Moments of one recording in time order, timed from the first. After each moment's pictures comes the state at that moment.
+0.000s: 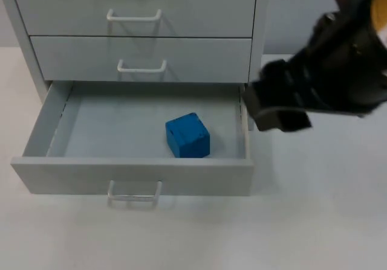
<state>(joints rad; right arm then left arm) 0.89 1.47 -0.94 -0.46 0.57 0.77 0.02 0.59 -0.69 -0.08 0.97 0.10</state>
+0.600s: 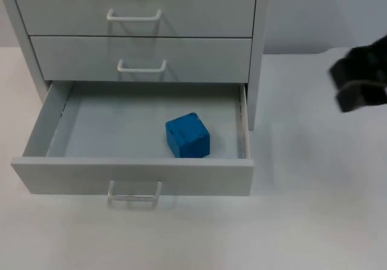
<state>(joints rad) 0.52 1.46 -0.92 -0.29 0.61 0.47 0.02 0.59 -0.69 -0.08 0.96 0.10</state>
